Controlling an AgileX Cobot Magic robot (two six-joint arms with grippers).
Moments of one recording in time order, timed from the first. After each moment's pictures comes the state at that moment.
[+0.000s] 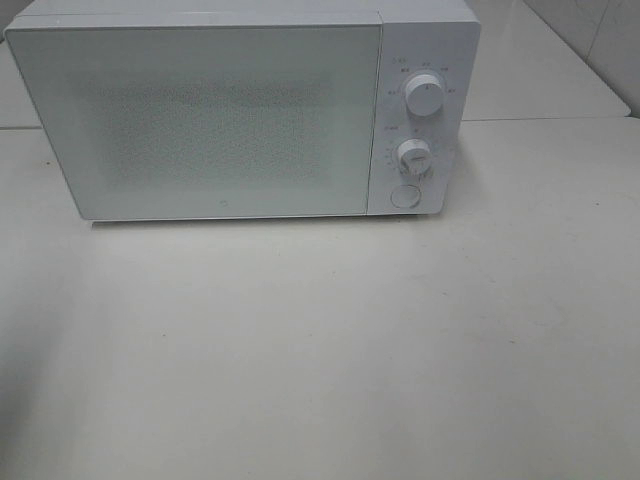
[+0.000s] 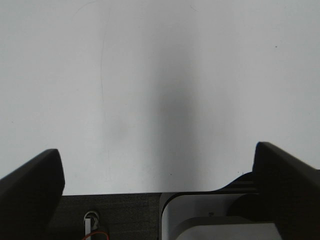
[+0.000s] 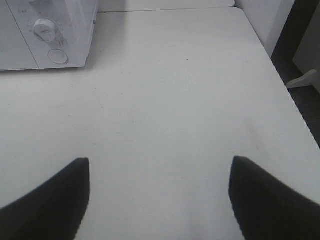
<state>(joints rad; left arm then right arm) 0.00 0.90 -0.69 -0.07 1.02 0.01 0.02 0.00 -0.51 -0.08 1.04 0.08</state>
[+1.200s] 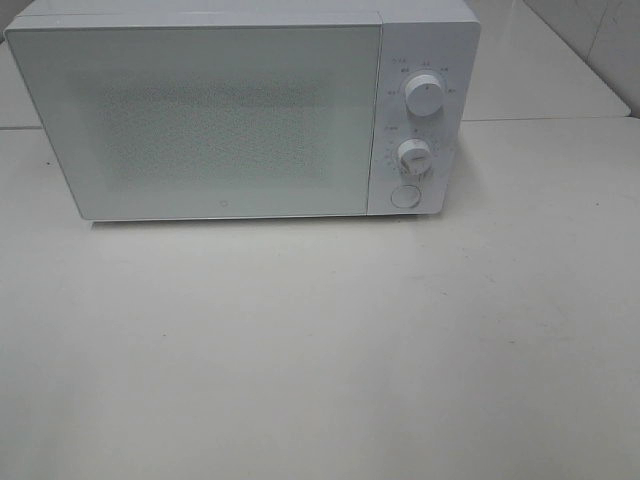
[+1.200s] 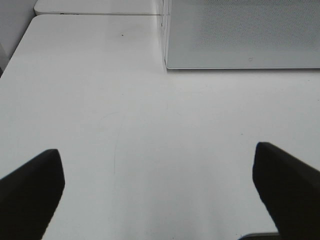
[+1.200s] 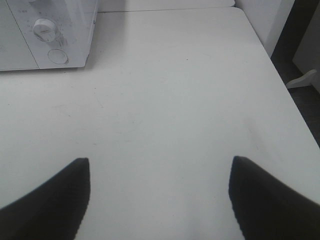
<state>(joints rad) 0.00 0.00 -0.50 -0.06 1.04 0.01 0.02 0.00 -0.51 -0.08 1.04 0.08</state>
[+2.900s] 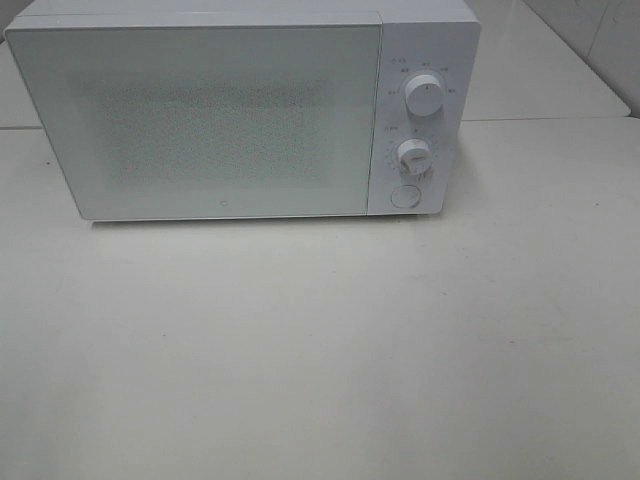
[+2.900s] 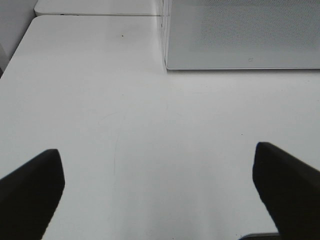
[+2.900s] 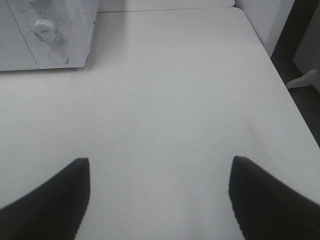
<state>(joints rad) 0.00 0.00 -0.50 -0.06 1.04 0.01 0.02 0.00 -0.51 -0.08 1.04 0.08</state>
